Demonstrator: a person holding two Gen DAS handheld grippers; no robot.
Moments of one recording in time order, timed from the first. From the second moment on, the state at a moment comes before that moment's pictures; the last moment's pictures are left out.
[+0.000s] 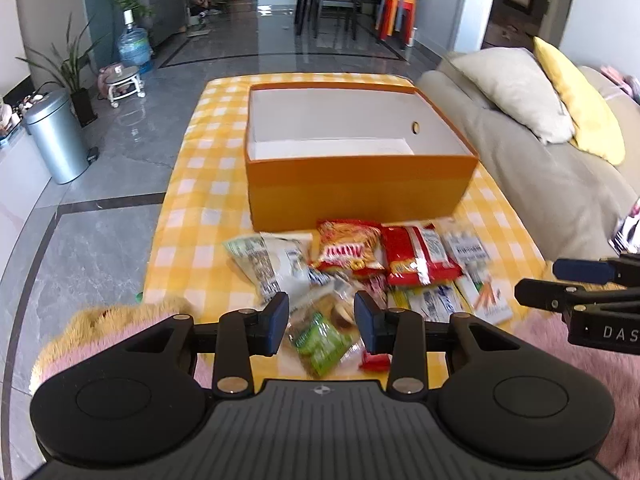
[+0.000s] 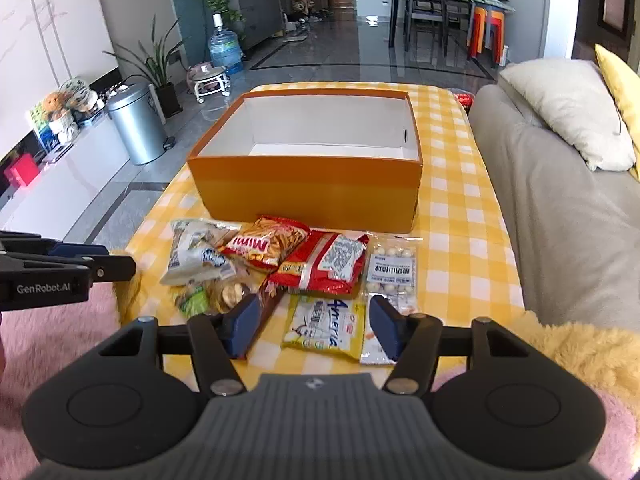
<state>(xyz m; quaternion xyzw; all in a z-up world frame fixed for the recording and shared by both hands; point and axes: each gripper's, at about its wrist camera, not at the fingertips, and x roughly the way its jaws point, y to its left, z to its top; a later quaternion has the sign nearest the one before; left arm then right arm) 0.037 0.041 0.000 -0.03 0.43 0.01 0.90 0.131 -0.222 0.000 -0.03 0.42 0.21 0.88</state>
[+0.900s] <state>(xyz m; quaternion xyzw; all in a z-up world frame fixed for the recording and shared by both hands) 0.150 0.083 -0.075 -0.13 0.52 0.11 0.84 0.254 -0.153 -0.086 -0.02 0.53 0.15 0.83</state>
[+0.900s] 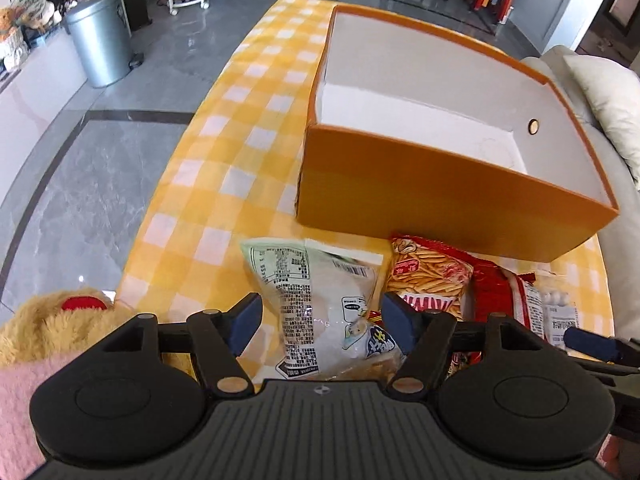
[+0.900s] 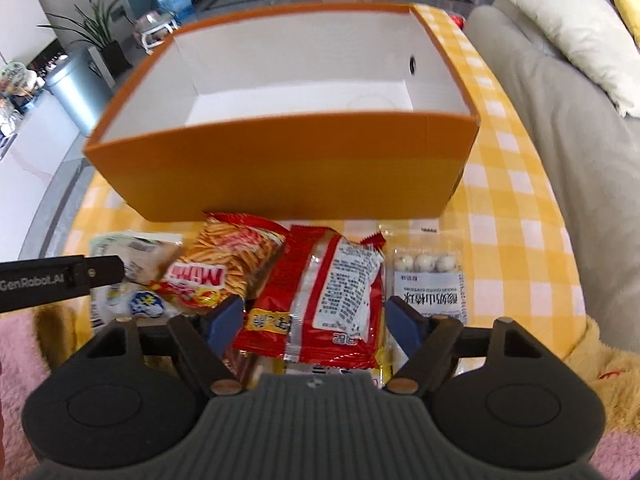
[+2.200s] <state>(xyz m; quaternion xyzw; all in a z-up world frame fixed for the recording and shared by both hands) 0.150 0.082 -0.071 -0.11 0.50 0.11 0.85 0.262 -0.147 -0.096 -0.02 0.53 0.17 0.83</state>
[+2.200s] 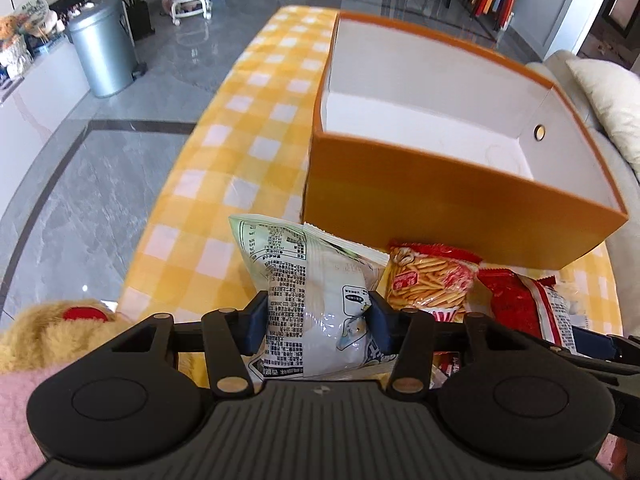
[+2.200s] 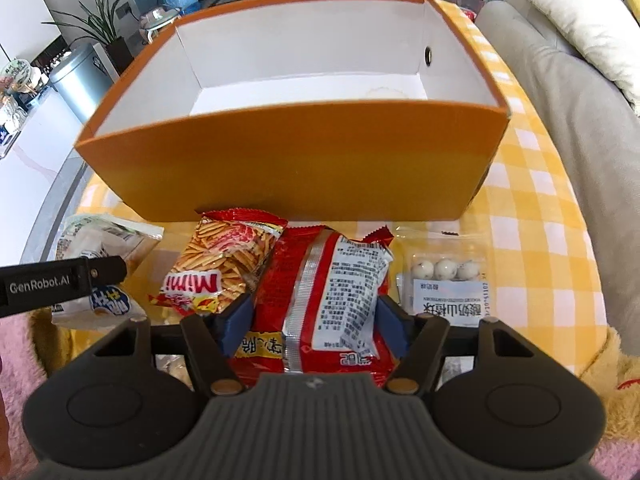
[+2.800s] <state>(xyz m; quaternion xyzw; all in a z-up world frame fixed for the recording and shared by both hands) 0.137 0.066 0.016 -0.09 0.40 0.07 0.91 0.214 -0.183 0.009 0.00 0.42 0.21 0.88</state>
